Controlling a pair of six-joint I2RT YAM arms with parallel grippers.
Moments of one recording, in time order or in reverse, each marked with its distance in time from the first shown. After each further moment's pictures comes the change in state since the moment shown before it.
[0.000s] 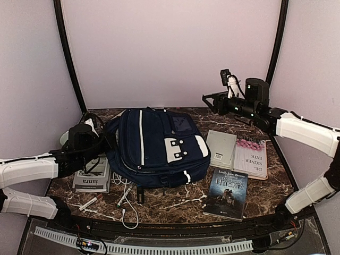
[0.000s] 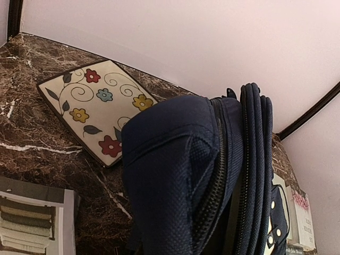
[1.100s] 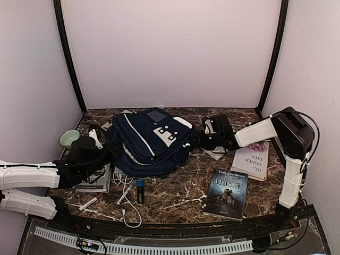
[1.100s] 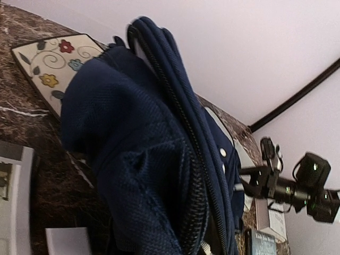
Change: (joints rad) left arm -0.163 -0.039 -0.129 0.130 -0.026 -0.147; right arm 0.039 0.538 -0.052 0.112 -0.011 0.518
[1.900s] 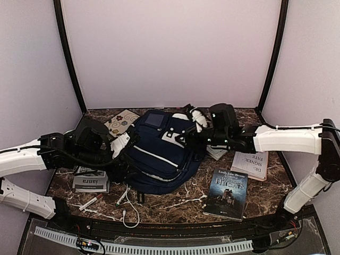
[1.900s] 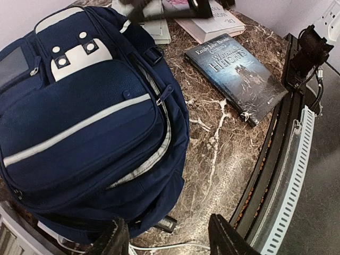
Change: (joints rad) left arm -0.267 0.018 0.498 -0.895 0.379 0.715; right arm 0.182 -0.423 -0.015 -0.210 0.139 -0.515
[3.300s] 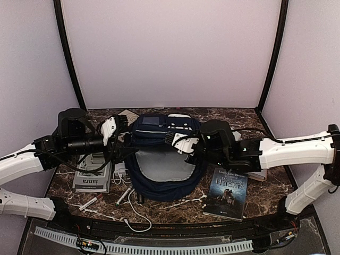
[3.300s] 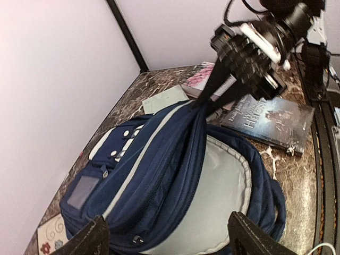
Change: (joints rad) left arm 0.231 -0.110 -0.109 0.411 0.169 0.545; right arm 0.370 -0.060 -0.052 -0.010 0.480 -0.777
